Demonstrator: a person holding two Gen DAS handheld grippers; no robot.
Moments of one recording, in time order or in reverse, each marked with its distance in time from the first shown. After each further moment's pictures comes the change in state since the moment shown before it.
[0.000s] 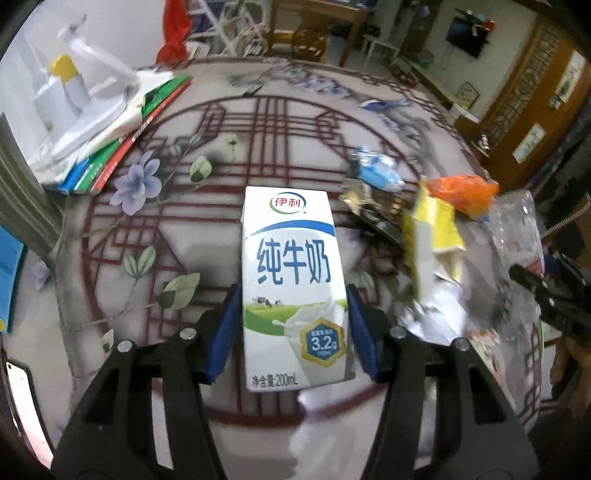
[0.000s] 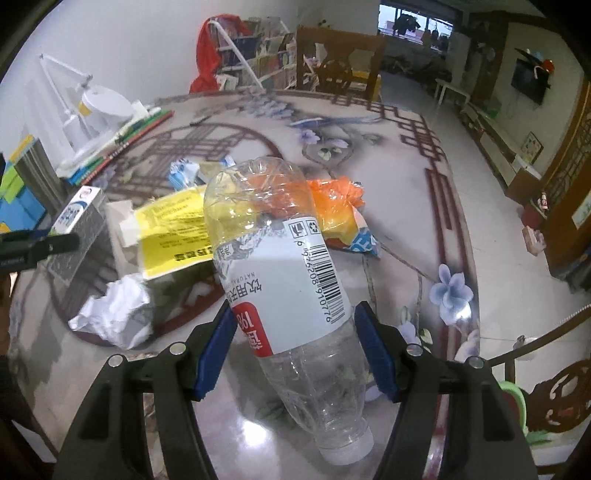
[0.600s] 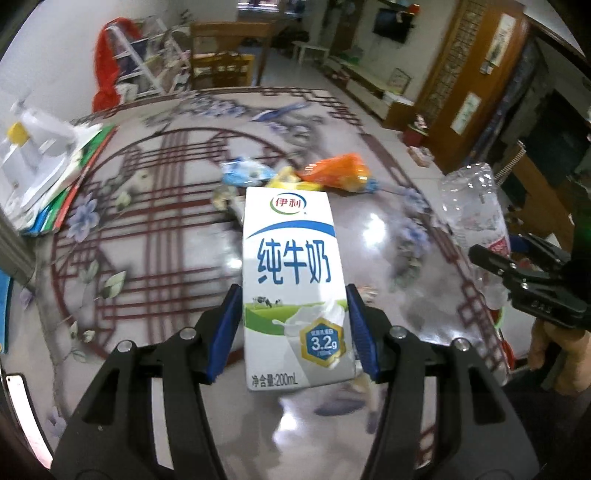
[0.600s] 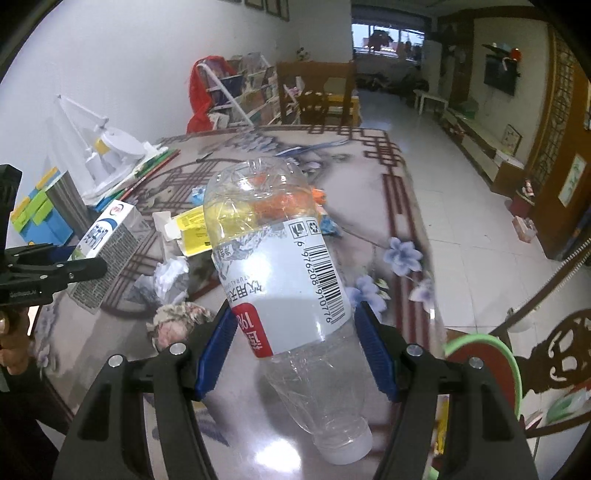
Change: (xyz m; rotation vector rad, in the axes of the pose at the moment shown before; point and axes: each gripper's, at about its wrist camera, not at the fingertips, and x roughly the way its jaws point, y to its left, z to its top) left arm -0.062 -0.099 -0.033 0.201 -0.049 -0.167; right arm -0.098 -0.018 -0.058 0.100 -0.121 -0.003
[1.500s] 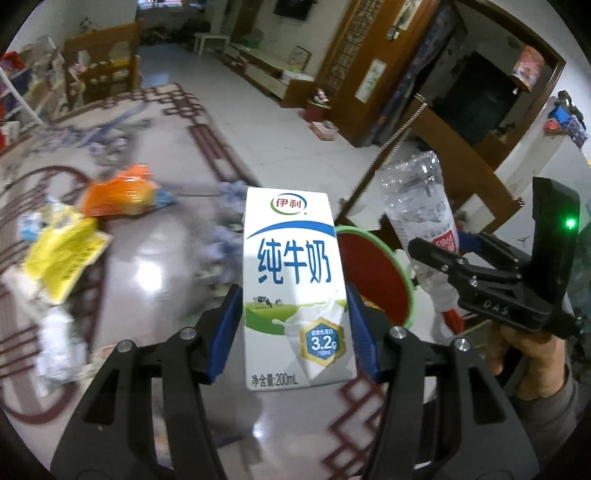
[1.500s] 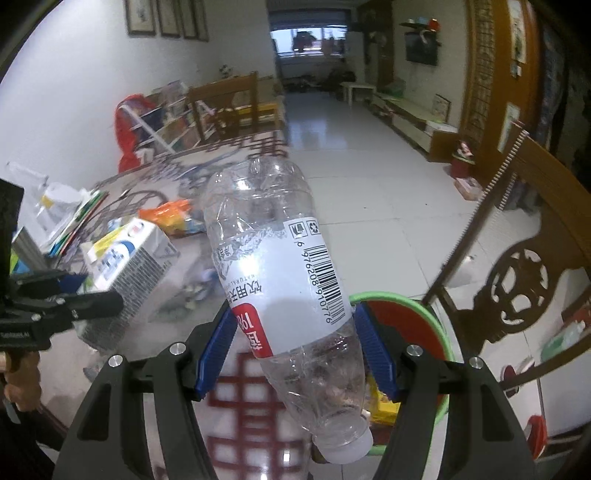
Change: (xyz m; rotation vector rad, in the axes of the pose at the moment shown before) left arm 0.062 -0.187 0.029 0.171 0.063 -0.322; right arm -0.069 -0.144 -0.054 0.232 -0.043 -0.153
